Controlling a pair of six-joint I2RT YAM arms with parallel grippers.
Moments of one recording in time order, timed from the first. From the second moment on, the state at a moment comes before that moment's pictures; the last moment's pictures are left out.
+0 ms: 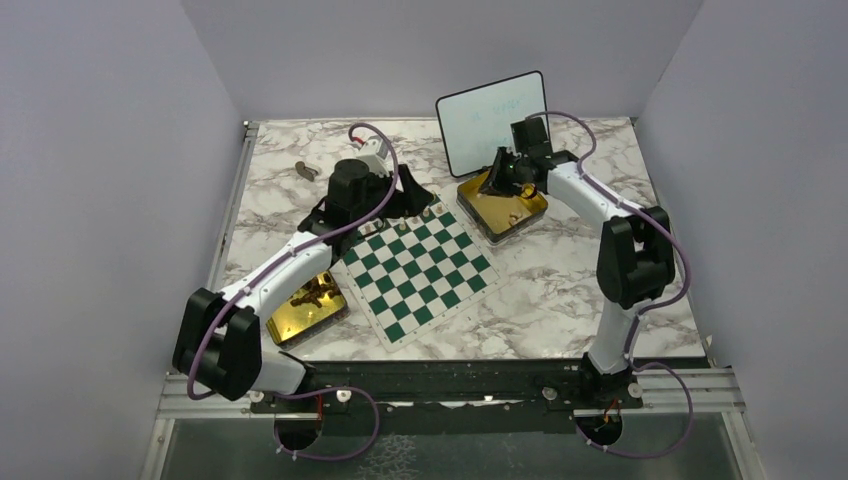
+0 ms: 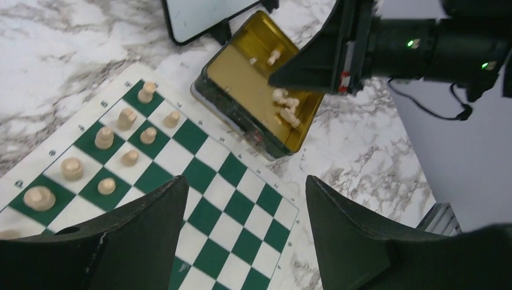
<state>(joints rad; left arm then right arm) -0.46 1.36 0.95 0.08 0.25 -0.53 0.32 1.92 1.54 -0.47 -0.14 0.54</state>
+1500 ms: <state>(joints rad) -0.77 1.68 1.14 0.11 -0.05 -0.29 0.34 1.70 1.17 -0.11 -0.52 0.89</state>
